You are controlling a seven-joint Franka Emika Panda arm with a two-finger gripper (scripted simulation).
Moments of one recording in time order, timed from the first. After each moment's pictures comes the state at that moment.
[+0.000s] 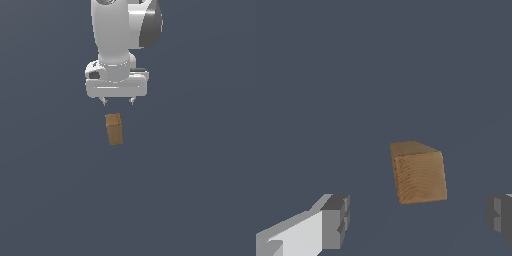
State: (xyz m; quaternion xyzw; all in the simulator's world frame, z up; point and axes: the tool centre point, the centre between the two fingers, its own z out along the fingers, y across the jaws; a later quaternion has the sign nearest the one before) arm -0.076 -0.036 0.283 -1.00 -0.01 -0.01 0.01
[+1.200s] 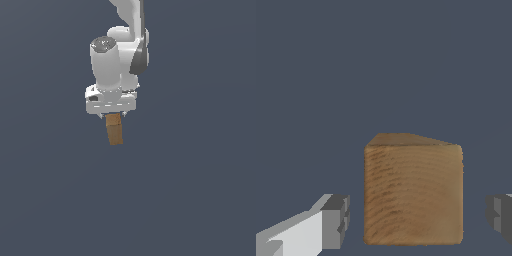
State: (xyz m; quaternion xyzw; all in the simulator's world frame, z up) arm -0.099 -0.067 0.188 -1.00 -0.07 0.00 0.00
